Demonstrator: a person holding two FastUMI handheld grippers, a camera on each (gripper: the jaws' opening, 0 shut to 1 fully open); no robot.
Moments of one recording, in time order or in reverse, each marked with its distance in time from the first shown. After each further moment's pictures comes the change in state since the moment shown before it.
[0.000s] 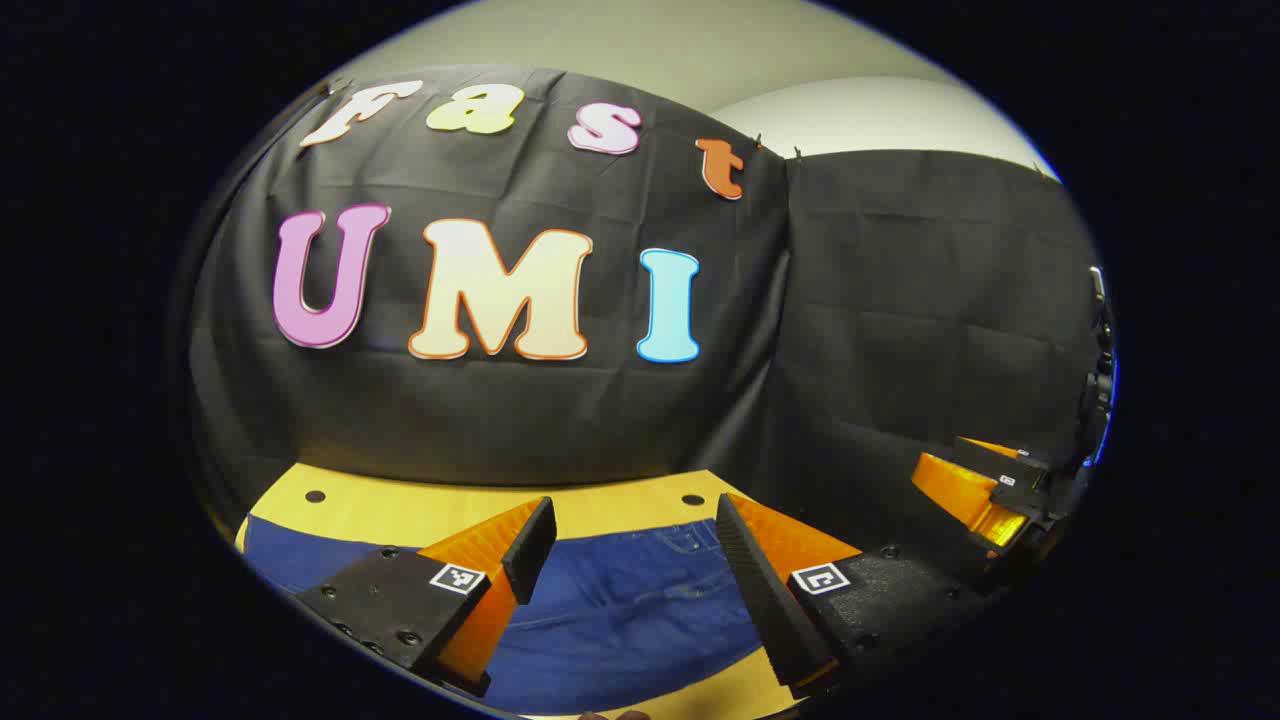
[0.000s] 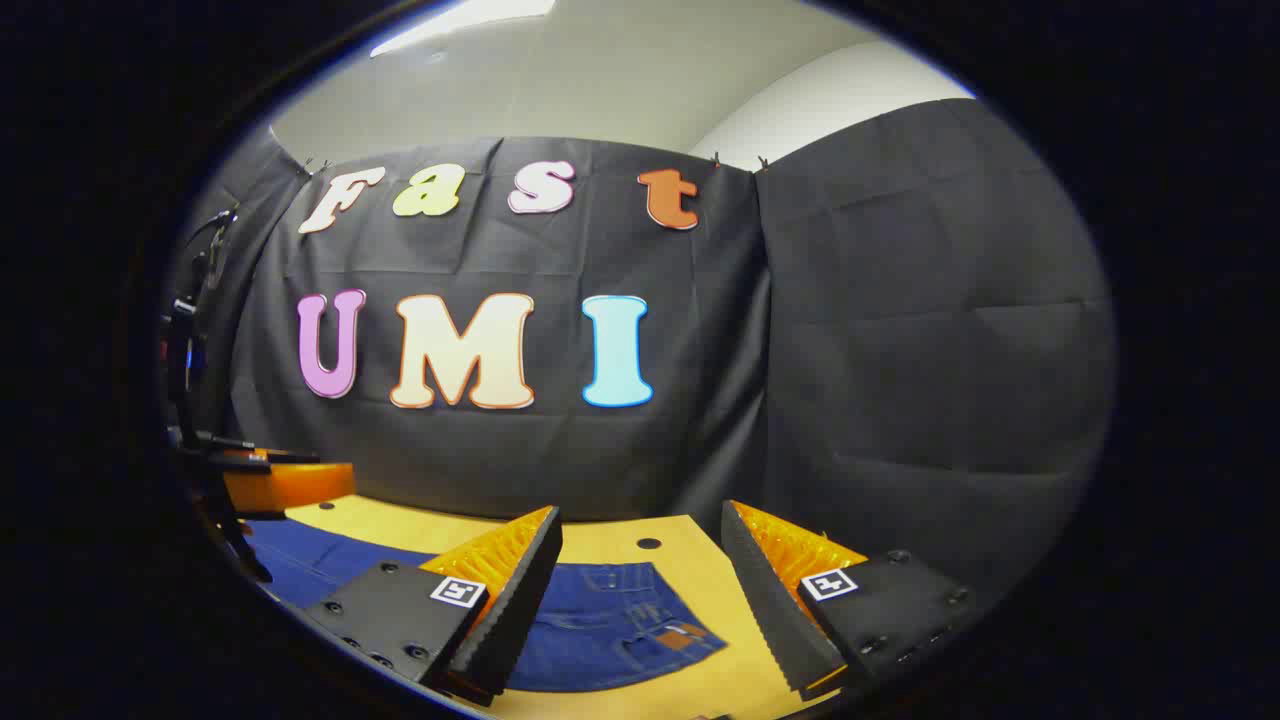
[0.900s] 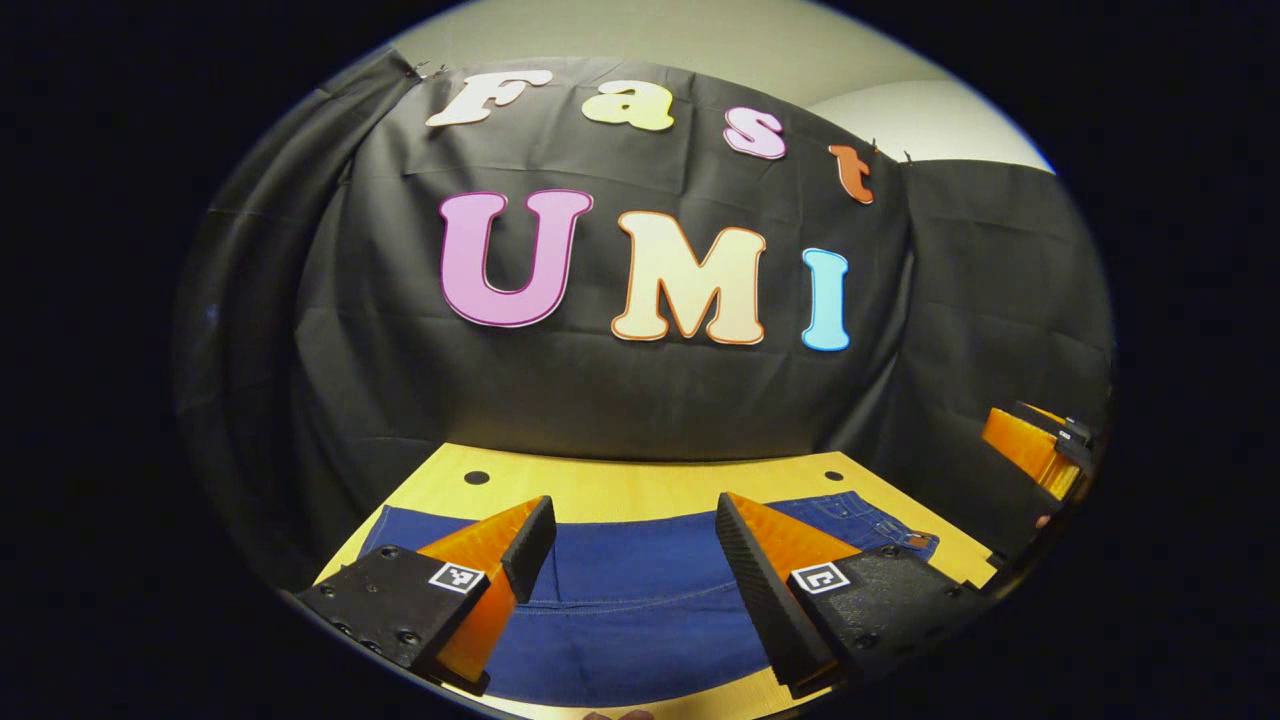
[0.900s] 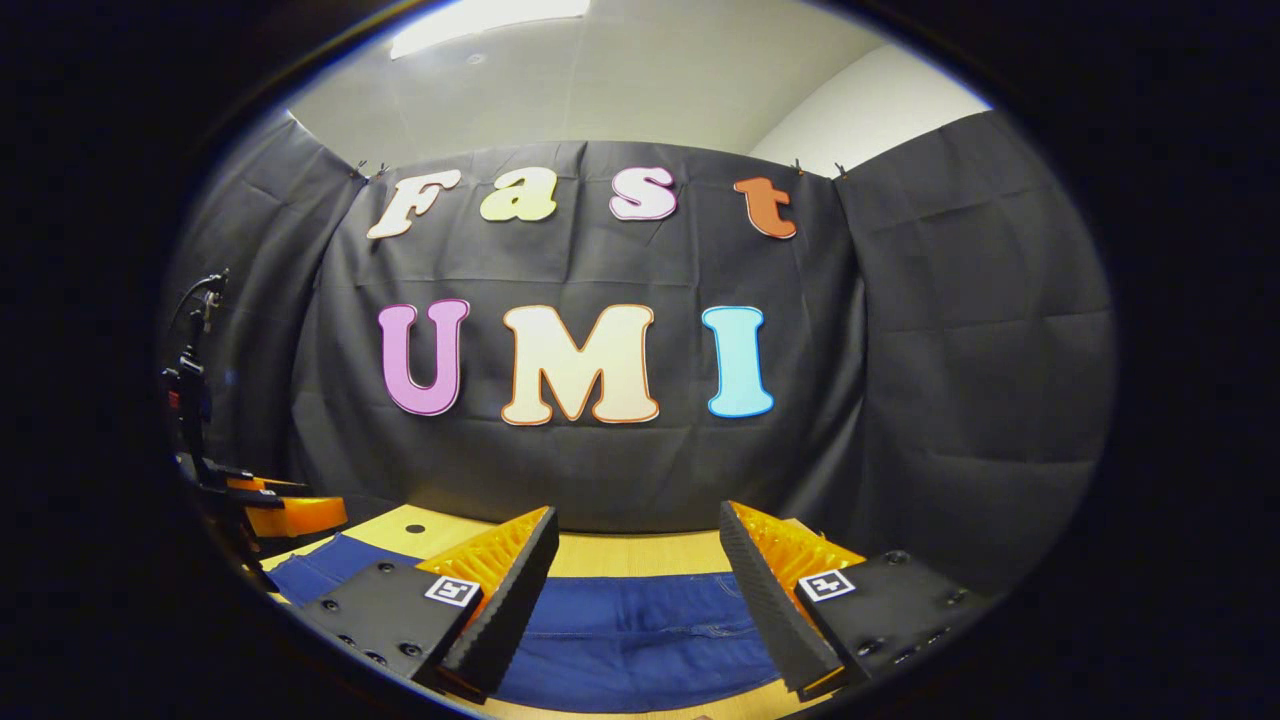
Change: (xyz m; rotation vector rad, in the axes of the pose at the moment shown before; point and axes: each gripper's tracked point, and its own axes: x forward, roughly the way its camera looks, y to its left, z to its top) left arm -0.097 0.193 -0.003 -0.021 0.034 0.320; right arm -0.011 0.174 0.008 -0.007 0.008 0.176
